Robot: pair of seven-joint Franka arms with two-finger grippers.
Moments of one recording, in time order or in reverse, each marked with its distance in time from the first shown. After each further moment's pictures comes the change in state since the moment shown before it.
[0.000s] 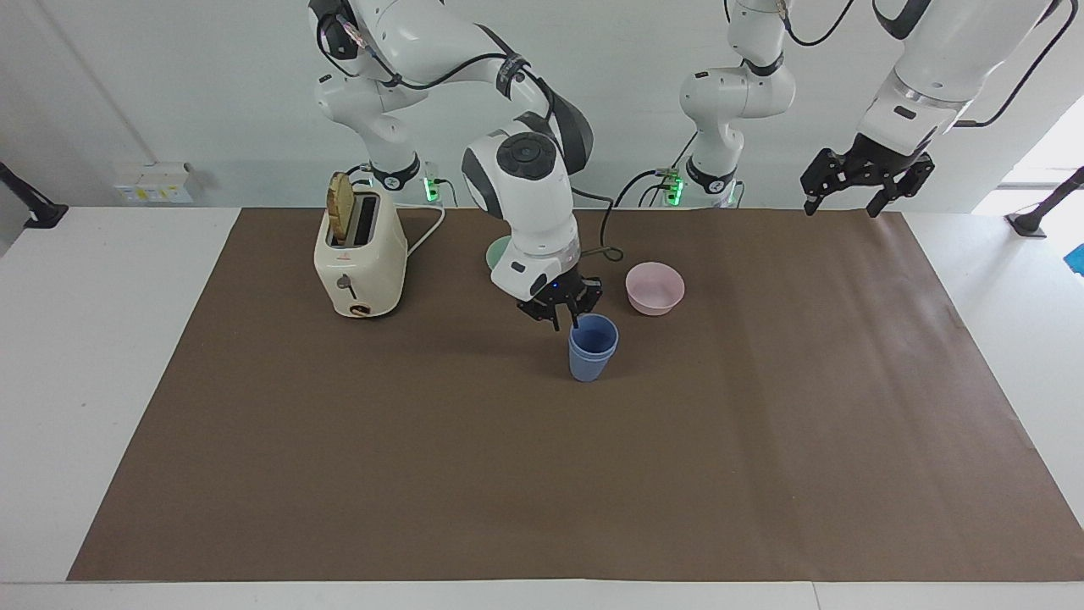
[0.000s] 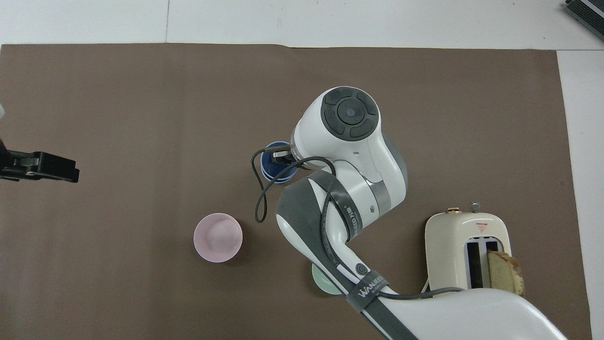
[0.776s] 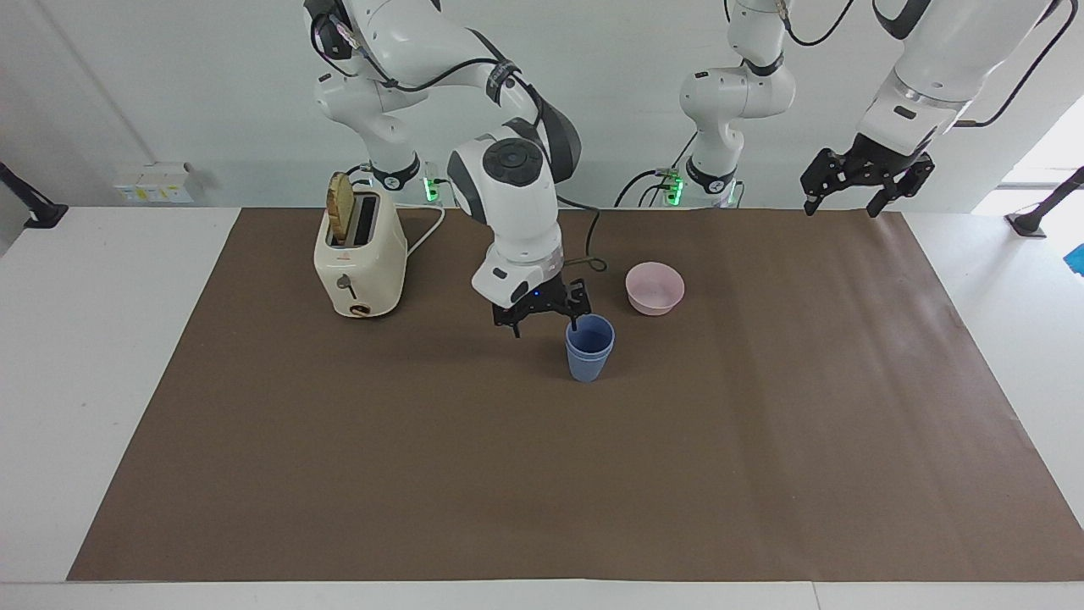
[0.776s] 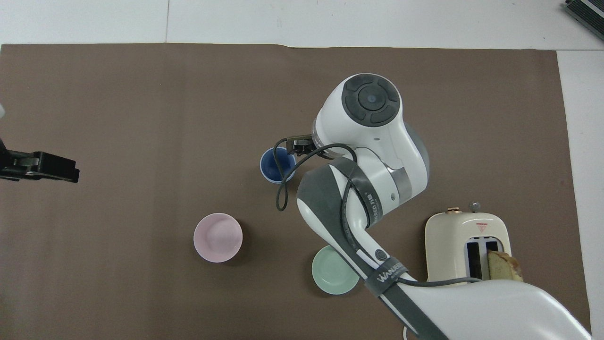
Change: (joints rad) left arm 0.000 0.000 0.000 0.000 0.000 0.000 0.000; right arm -0.065 -0.011 -0.010 0.006 -0.060 -0.054 -0.036
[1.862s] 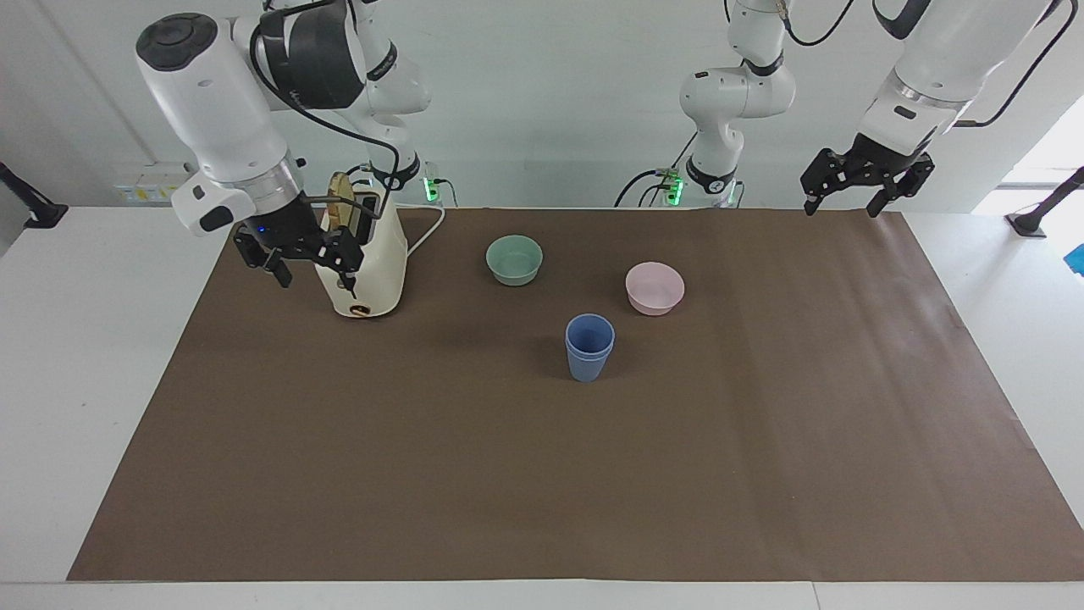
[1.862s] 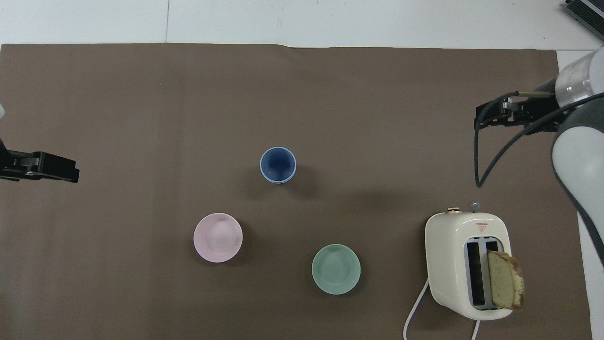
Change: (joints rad) left arm 0.000 0.000 0.000 0.000 0.000 0.000 0.000; right arm -0.451 -0.263 -0.009 0.015 -0.010 -0.315 -0.286
